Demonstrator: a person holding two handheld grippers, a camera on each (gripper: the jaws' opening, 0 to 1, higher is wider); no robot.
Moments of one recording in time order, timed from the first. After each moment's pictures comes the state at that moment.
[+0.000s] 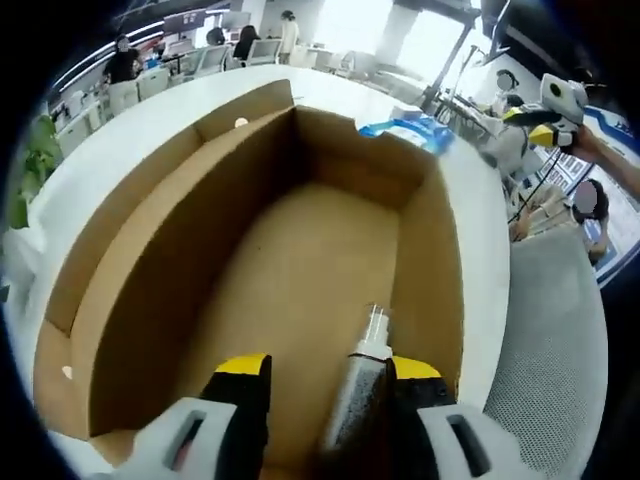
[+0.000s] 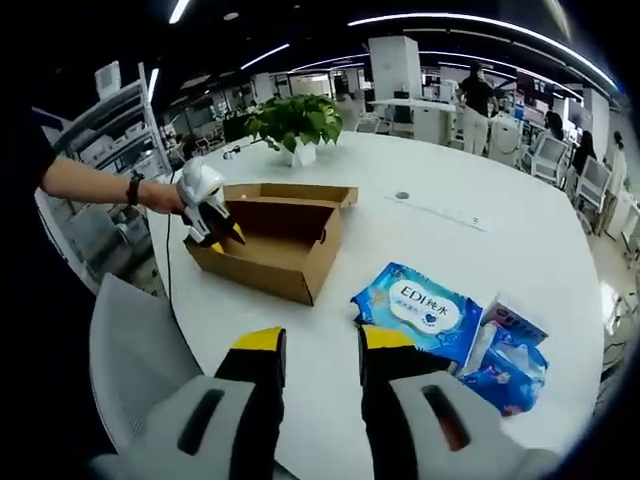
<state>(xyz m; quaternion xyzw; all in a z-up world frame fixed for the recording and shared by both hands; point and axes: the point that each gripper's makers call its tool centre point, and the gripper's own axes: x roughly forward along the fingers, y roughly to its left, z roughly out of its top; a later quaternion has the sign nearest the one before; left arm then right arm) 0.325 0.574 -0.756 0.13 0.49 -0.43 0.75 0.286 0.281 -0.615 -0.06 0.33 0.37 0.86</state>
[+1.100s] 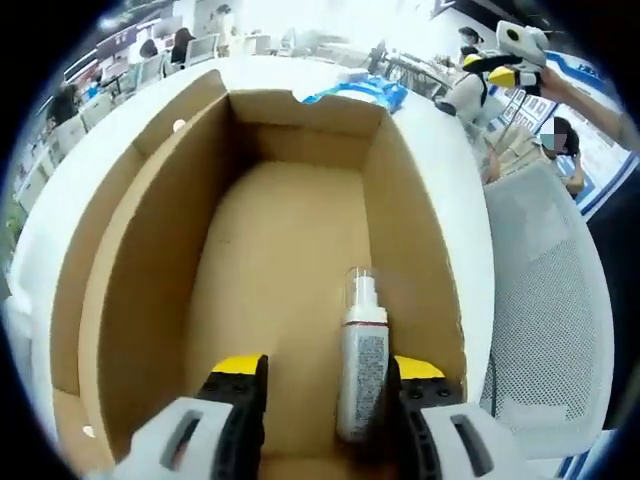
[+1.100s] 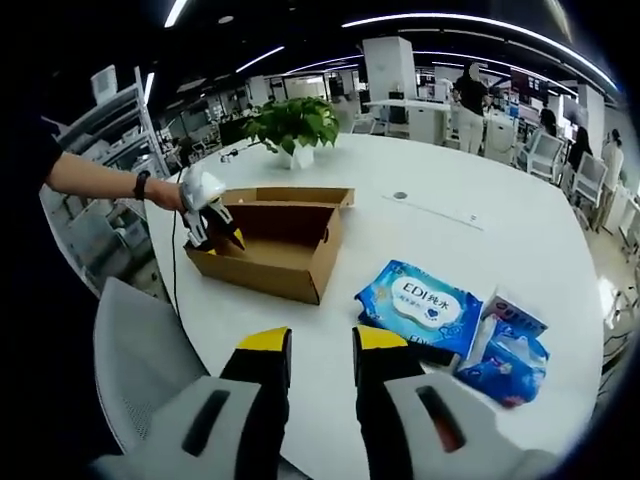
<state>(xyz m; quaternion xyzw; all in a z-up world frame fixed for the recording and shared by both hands) 0.308 0.585 -0.765 0.23 0.48 -0.50 0.68 0.279 0.287 -0.612 -0.05 0.33 0.37 0.87</state>
